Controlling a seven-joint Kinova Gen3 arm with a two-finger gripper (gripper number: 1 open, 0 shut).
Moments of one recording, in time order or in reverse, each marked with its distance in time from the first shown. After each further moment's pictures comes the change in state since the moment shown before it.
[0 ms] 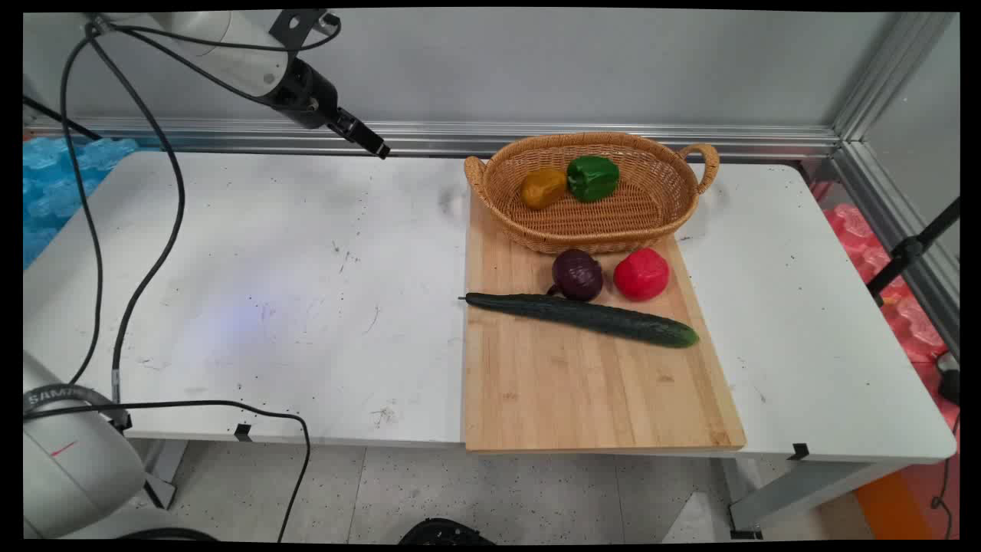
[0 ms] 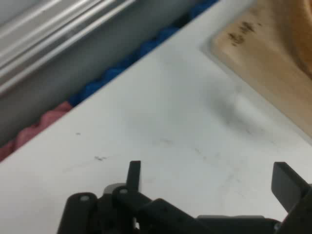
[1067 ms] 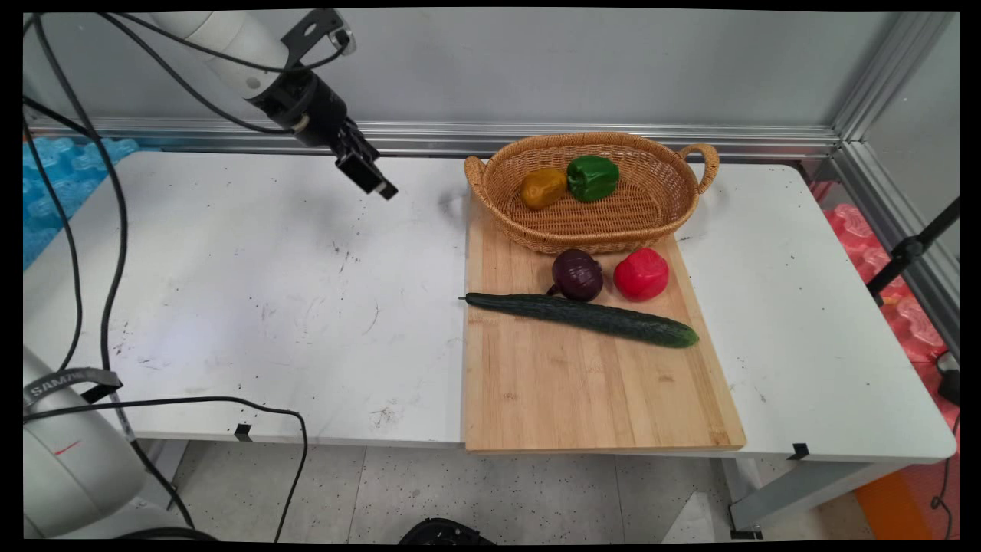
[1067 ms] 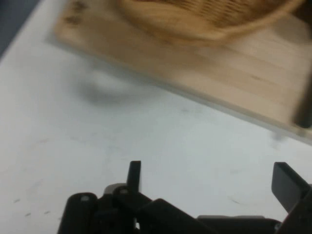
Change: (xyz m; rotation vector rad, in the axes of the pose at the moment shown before) arm 0.003 0.062 -0.040 -0.231 -0.096 0.360
